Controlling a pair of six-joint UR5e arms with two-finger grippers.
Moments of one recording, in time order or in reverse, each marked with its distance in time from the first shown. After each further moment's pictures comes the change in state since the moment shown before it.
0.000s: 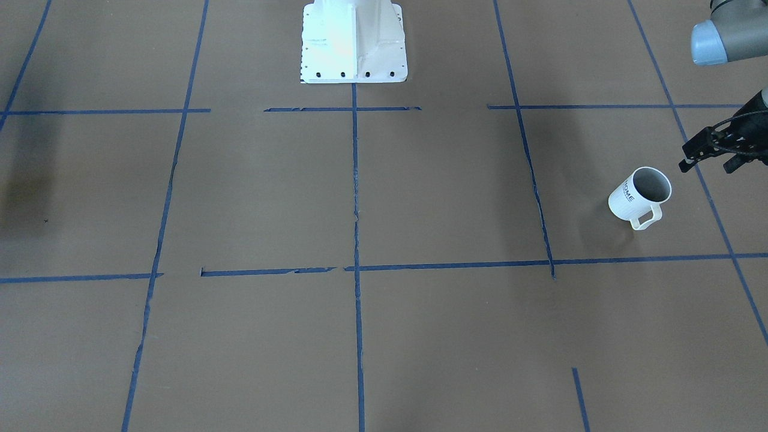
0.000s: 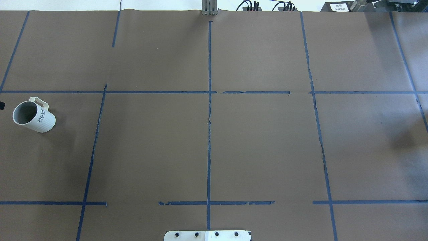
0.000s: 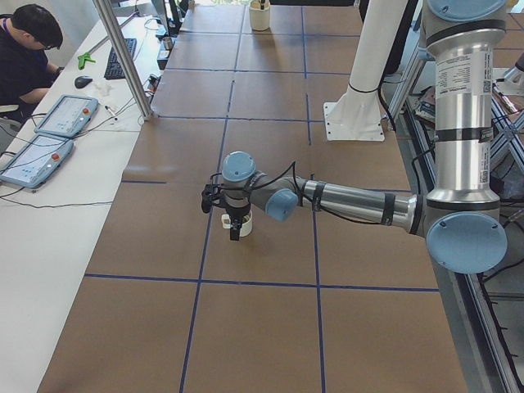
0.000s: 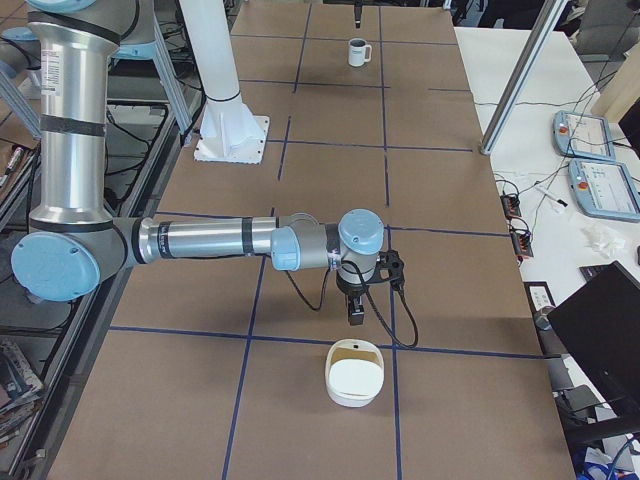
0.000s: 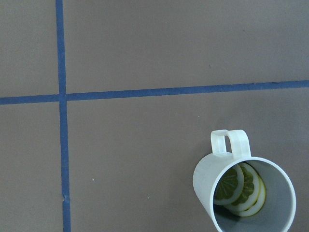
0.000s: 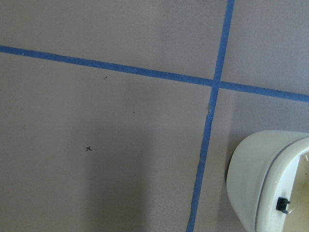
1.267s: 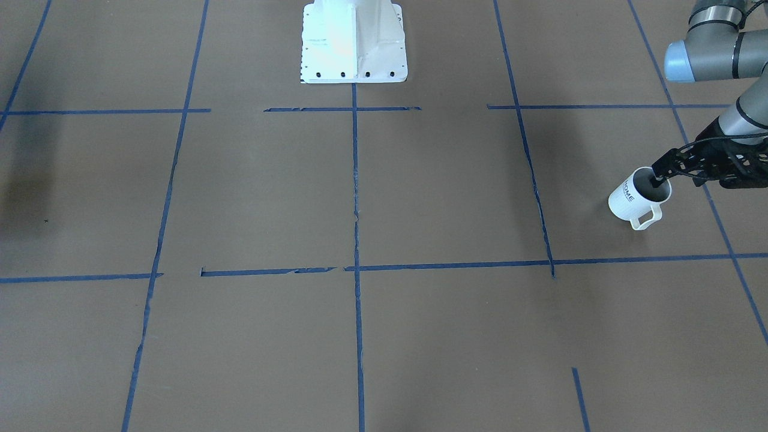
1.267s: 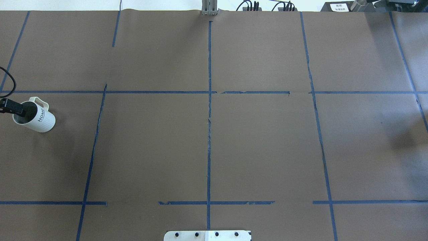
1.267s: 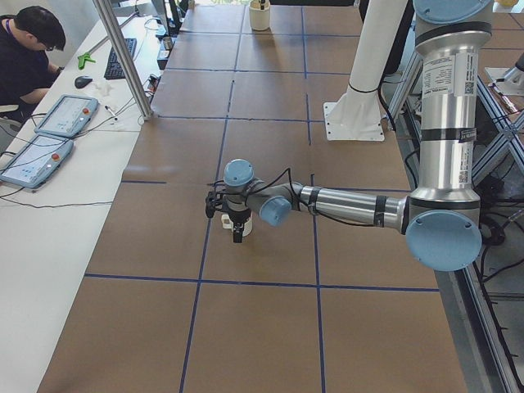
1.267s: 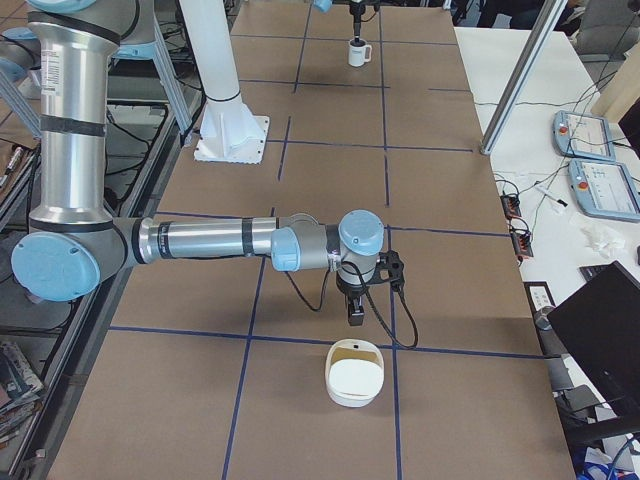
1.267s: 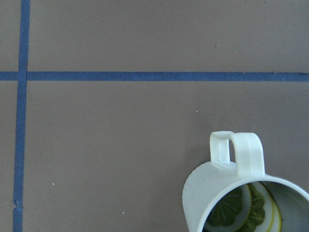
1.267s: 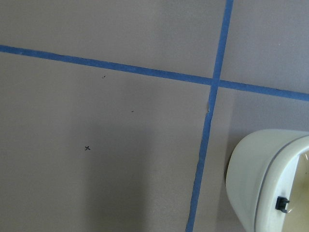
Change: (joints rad) left arm 0.098 -0.039 0.096 -0.072 0.041 -0.103; right arm 0.000 0.000 -0.004 0.000 0.000 0.000
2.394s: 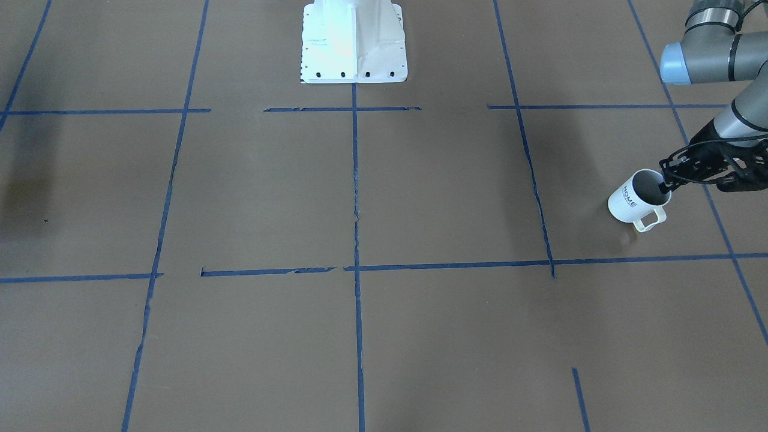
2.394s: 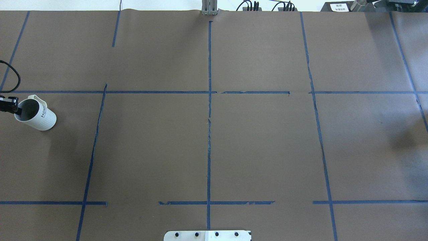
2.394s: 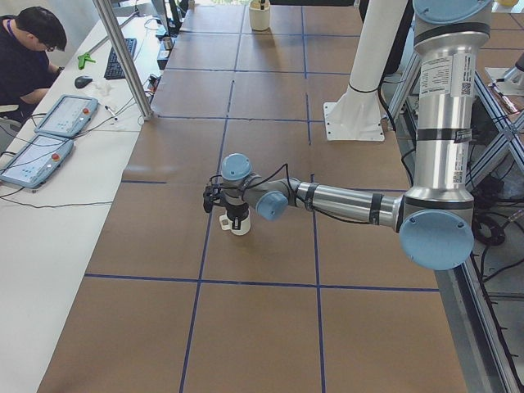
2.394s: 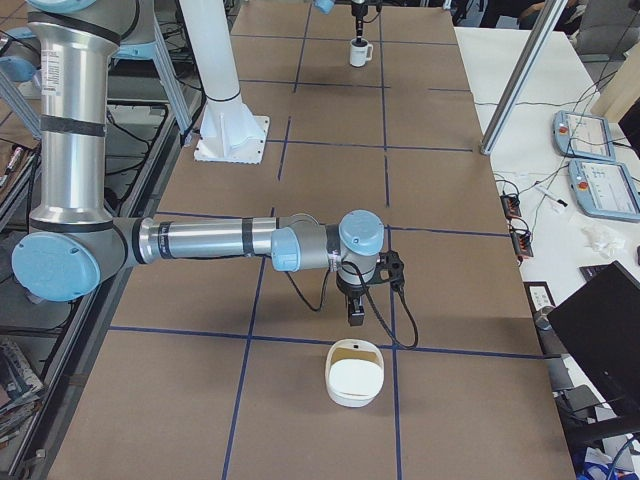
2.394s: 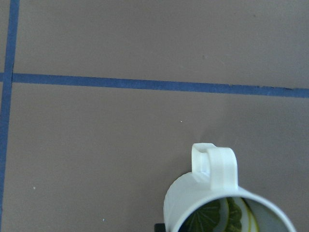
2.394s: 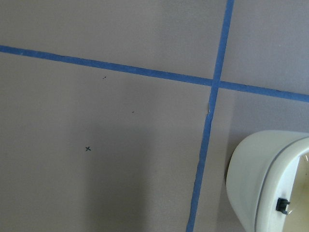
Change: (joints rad) left arm 0.000 -0.022 -0.020 0.006 -0.010 -0.055; right arm -0.001 0.002 0.001 0.001 0.000 -0.001
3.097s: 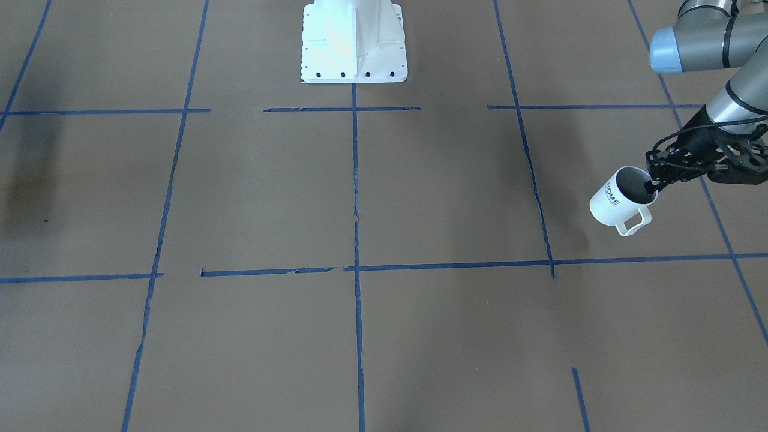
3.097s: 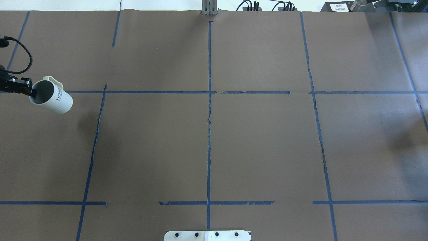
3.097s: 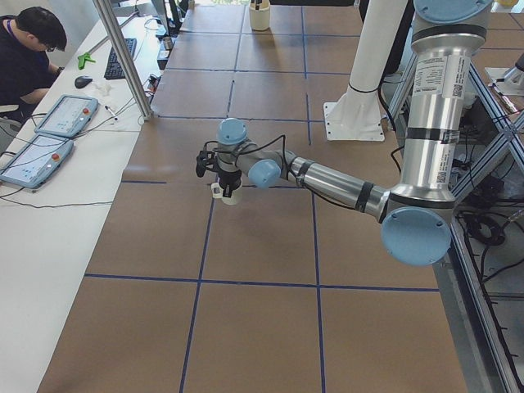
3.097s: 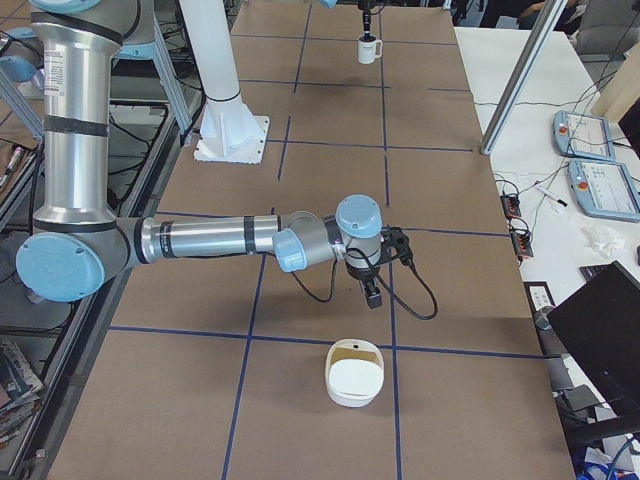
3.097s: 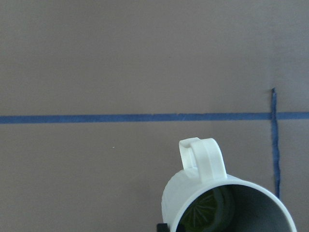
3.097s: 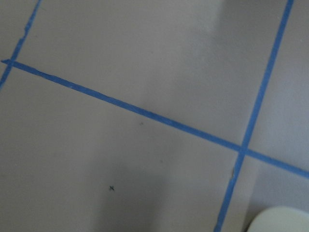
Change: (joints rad) left arm -0.008 -0.114 -0.129 0.124 -0.005 0.006; right arm -0.038 0.022 0.002 0.263 -0.003 0.006
